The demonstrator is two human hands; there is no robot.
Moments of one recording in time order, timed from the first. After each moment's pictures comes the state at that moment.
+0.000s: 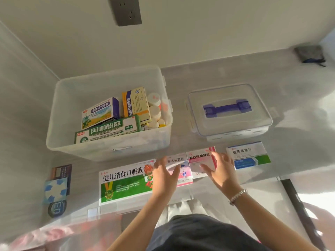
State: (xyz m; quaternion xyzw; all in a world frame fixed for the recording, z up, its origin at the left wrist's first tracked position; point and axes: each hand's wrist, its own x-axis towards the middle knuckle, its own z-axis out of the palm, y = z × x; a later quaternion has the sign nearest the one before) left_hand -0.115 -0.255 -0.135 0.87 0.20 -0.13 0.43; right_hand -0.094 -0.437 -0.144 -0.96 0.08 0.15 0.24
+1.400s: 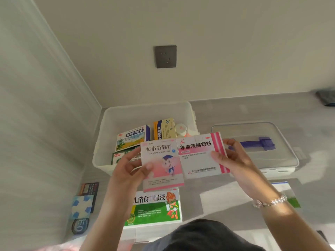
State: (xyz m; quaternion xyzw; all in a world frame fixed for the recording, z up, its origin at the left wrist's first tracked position) left_hand -0.112 -0.122 0.015 0.63 0.21 0.00 0.75; right_hand -0.041 -0.378 0.013 -0.67 0.03 0.19 0.72
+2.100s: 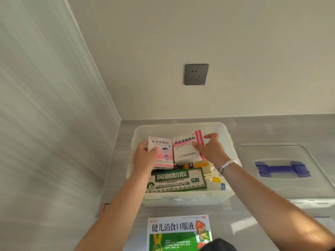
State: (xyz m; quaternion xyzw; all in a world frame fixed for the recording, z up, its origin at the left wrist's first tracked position) left_hand 0.024 -0.030 -0.029 0.74 0.33 0.03 0.59; right_hand 0.089 -0.216 -0.024 -0.85 0.08 0.17 0.50
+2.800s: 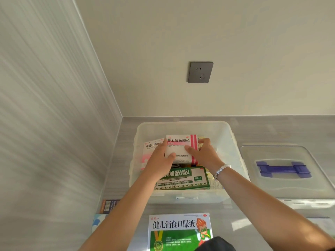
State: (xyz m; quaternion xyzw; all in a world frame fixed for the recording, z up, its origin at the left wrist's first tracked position) left_hand 0.016 -0.044 -0.032 0.87 0.15 -0.14 0.45; right_hand 0.077 -0.194 -0.045 -0.87 0.06 0.20 0.46
